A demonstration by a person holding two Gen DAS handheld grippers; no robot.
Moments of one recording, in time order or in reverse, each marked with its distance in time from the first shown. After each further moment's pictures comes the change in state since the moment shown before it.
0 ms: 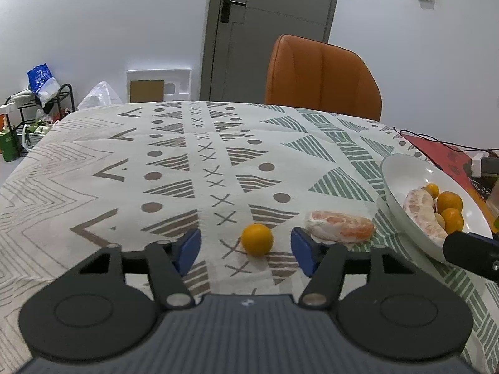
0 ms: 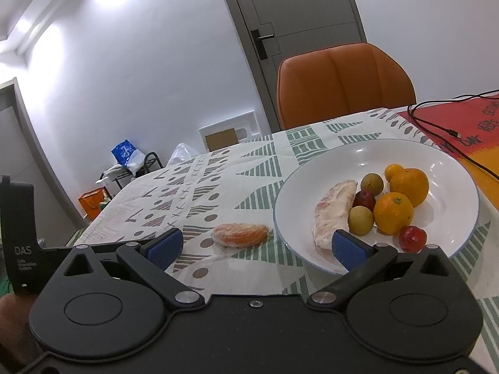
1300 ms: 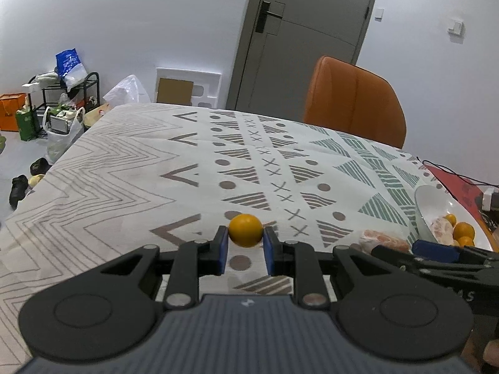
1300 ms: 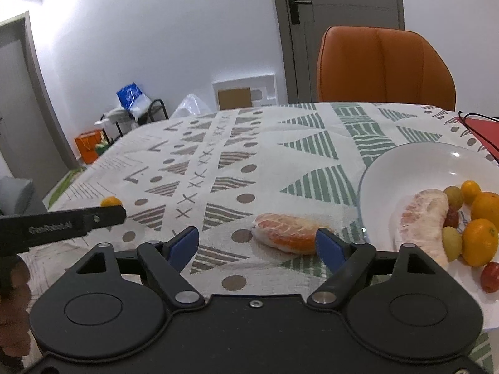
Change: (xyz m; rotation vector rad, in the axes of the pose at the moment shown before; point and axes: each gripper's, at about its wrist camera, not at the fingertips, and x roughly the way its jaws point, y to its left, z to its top) left arm -0.026 0.069 0.005 -0.123 -0.035 0.039; right arm 0.078 0.065 0.002 -0.185 0.165 -0.025
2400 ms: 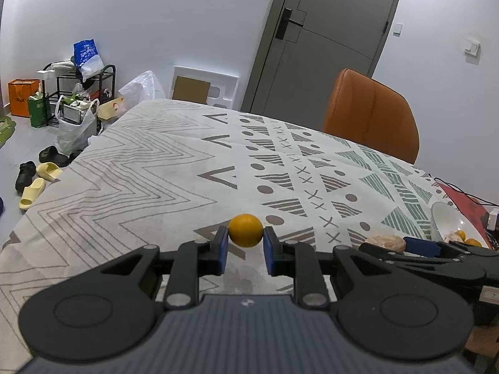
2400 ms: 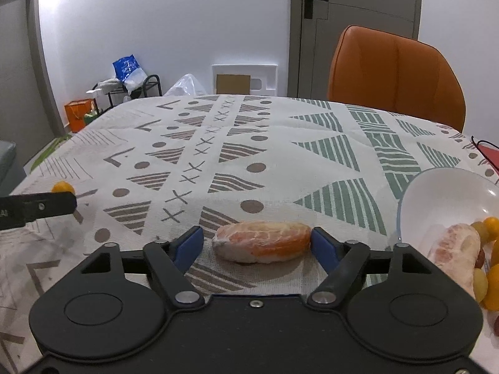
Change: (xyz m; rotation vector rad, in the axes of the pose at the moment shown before) left arm -0.004 0.033 0.000 -0.070 -0.016 0.020; right arm 0.042 0.024 0.010 -0.133 0.040 -0.072
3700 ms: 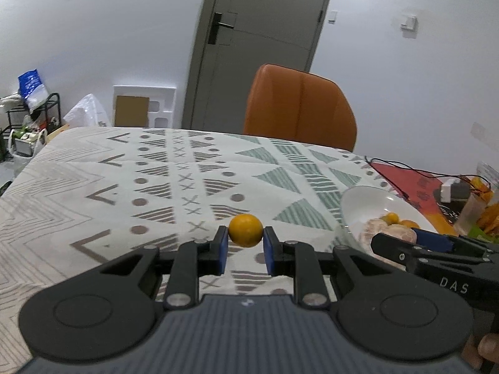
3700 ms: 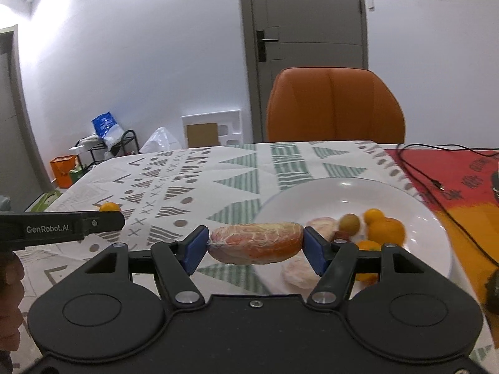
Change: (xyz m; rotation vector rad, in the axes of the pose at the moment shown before) left arm -0.015 -0.109 -0.007 0.153 -0.021 -0.156; right arm -0.108 -0.084 -0.028 0.141 -0.180 -0.056
